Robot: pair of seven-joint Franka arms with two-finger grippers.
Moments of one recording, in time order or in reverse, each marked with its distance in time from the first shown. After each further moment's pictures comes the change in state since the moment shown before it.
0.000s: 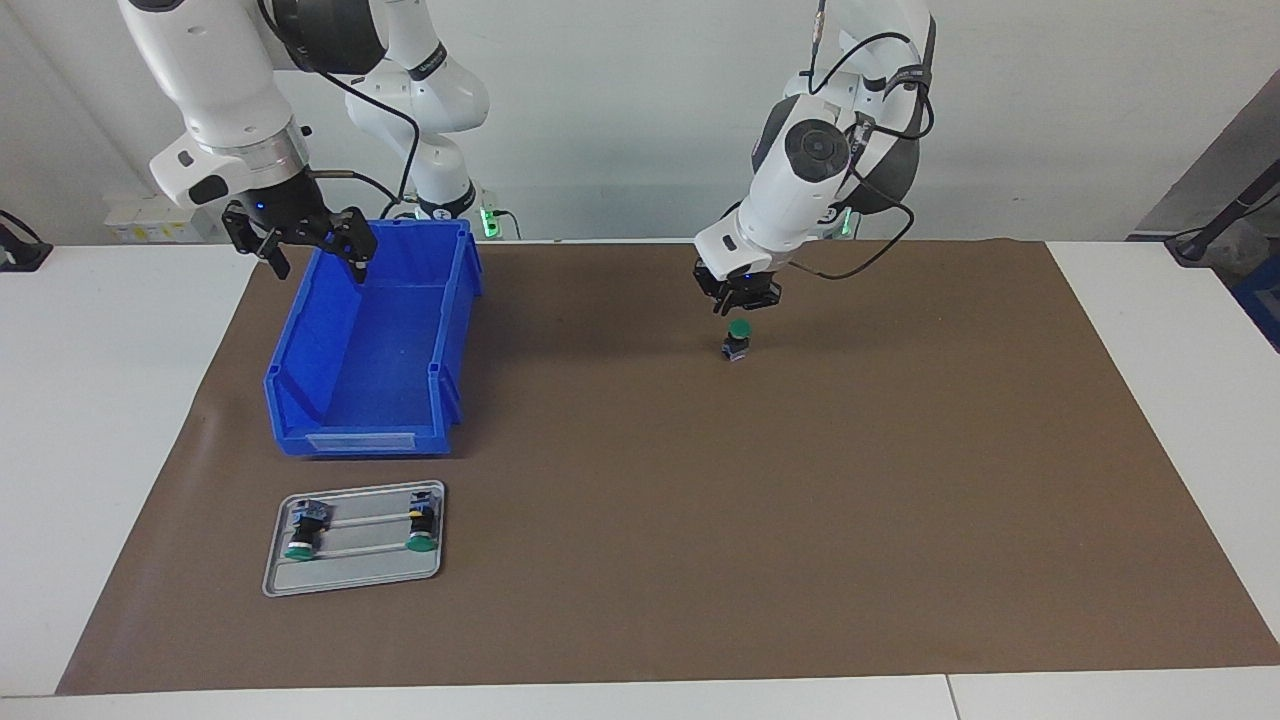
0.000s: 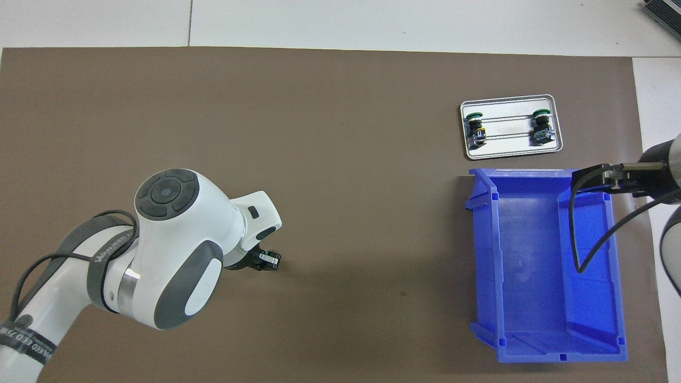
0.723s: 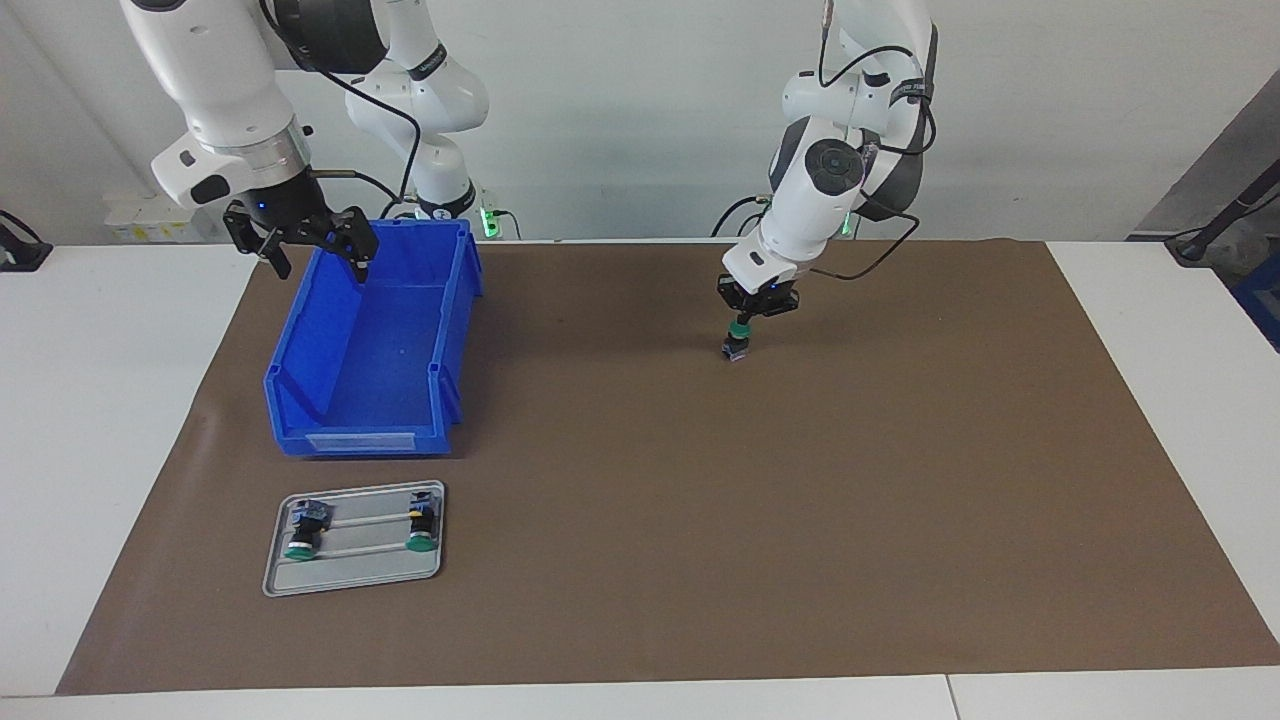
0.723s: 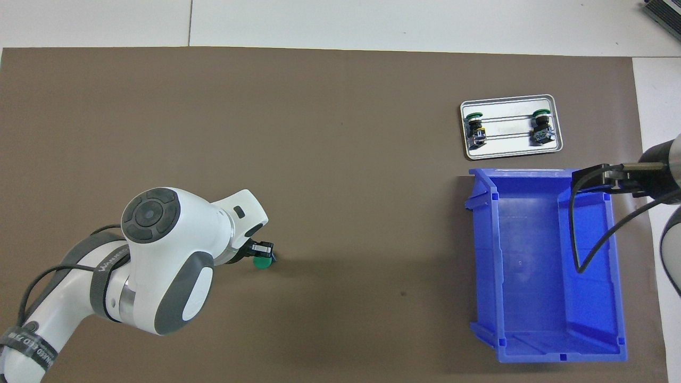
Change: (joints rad) left arm 0.026 -0.011 0.001 -0.118 0.000 0.242 -0.019; right arm 0.000 -0.001 0.000 0.000 0.000 0.000 0.000
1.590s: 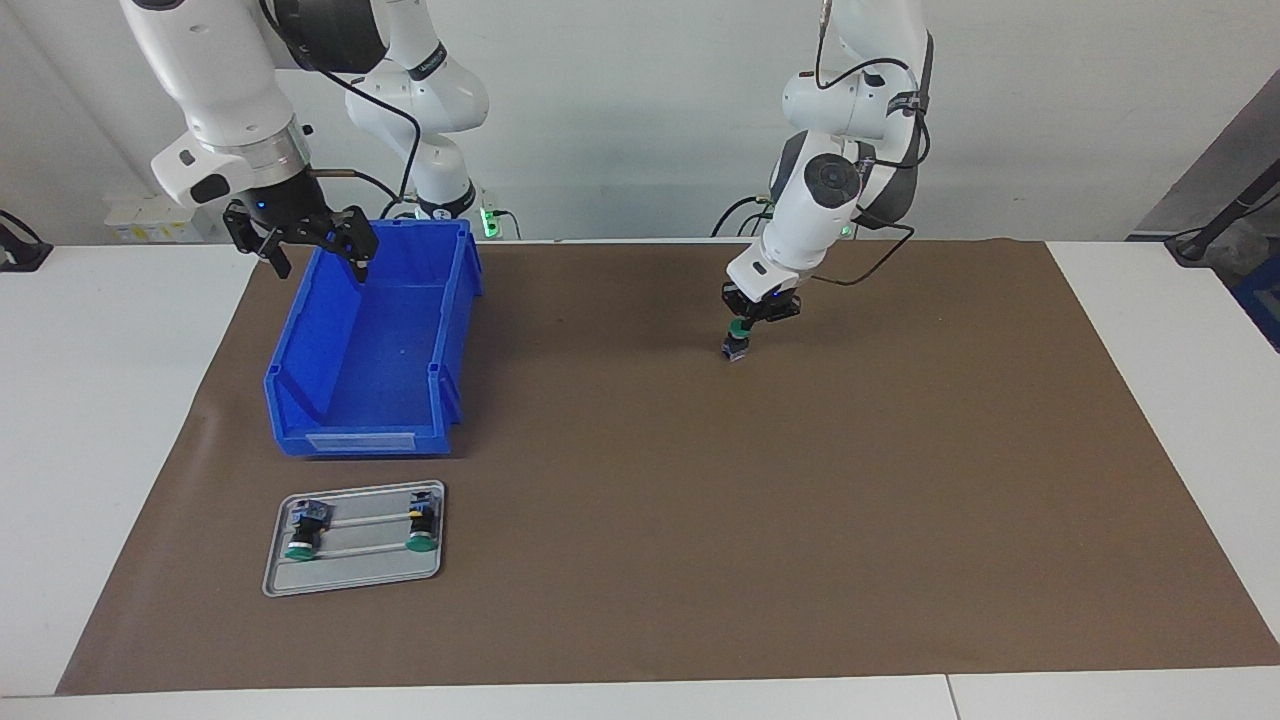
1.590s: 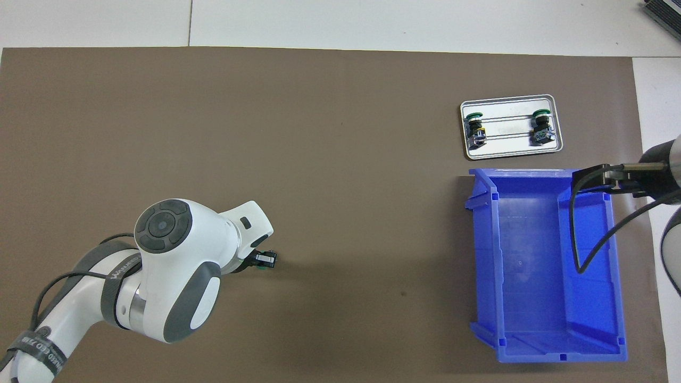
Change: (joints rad) left arm -0.010 -0.011 -0.014 -0.052 0.000 0.024 0.000; right arm 0.000 -0.002 0.000 0.000 0.000 0.000 0.000
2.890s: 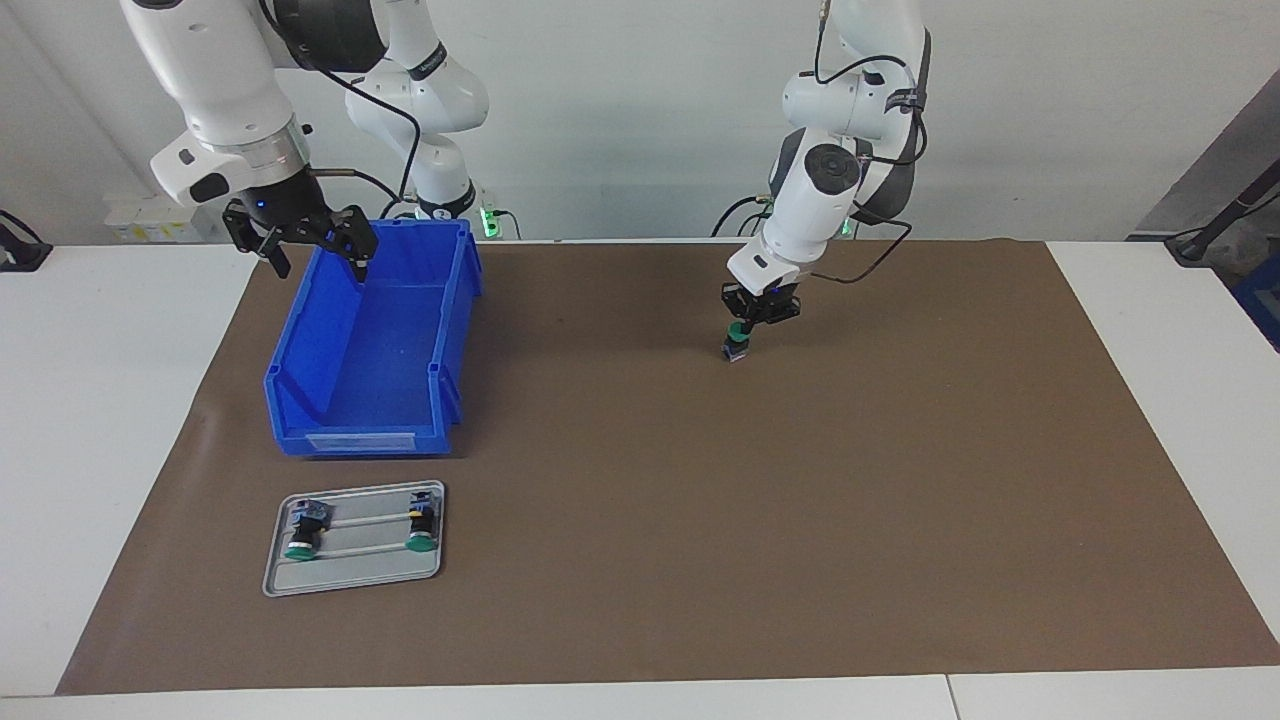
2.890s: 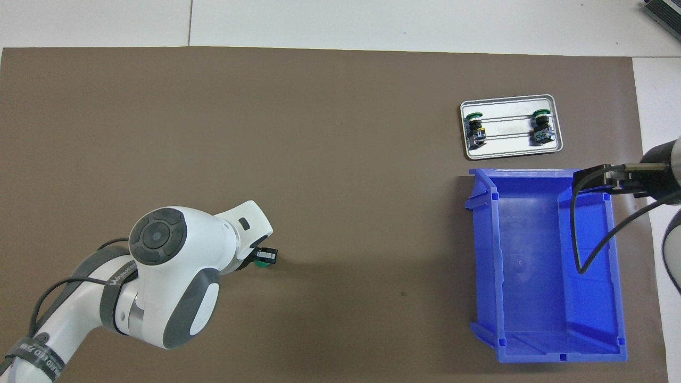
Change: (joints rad) left arm -0.010 -0.008 0.006 0.011 0.000 0.050 0.000; right arm -0.002 -0.002 -0.001 -0.001 0.000 0.000 0.000
